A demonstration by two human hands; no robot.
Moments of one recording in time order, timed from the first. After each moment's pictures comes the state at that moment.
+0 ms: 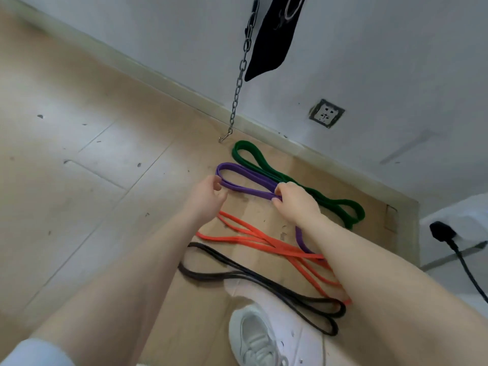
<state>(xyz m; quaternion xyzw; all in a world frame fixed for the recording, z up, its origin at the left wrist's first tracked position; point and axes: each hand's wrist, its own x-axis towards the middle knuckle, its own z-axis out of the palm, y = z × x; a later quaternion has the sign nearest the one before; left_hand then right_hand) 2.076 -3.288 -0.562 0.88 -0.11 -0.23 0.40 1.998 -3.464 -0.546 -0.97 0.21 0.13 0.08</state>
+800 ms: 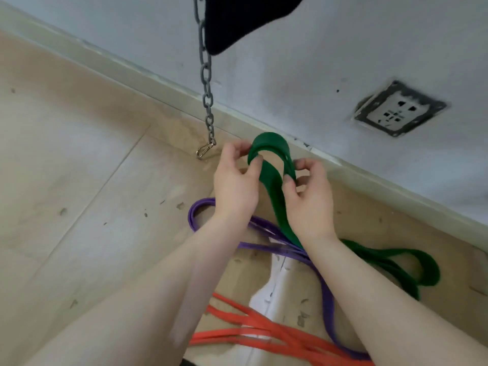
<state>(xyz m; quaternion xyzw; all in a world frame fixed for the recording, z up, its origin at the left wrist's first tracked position) 2.215 -3.485 -0.653 0.73 0.03 -0.17 0.66 2.149 -3.569 -0.655 -0.84 0.33 -0.15 0.42</state>
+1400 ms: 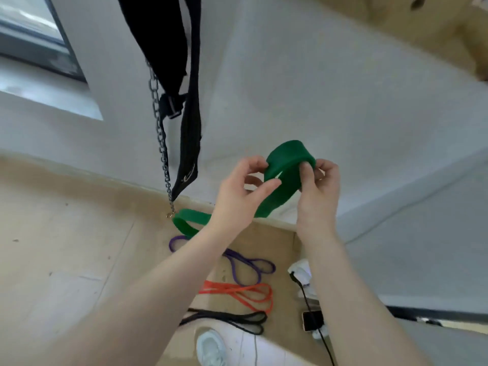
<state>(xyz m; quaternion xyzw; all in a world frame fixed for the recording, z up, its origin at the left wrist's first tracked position) 2.113 -3.461 -0.072 0.64 -0.26 -0.25 0.68 2.040 -3.554 -0.052 -0.63 0.39 -0.39 0.55</state>
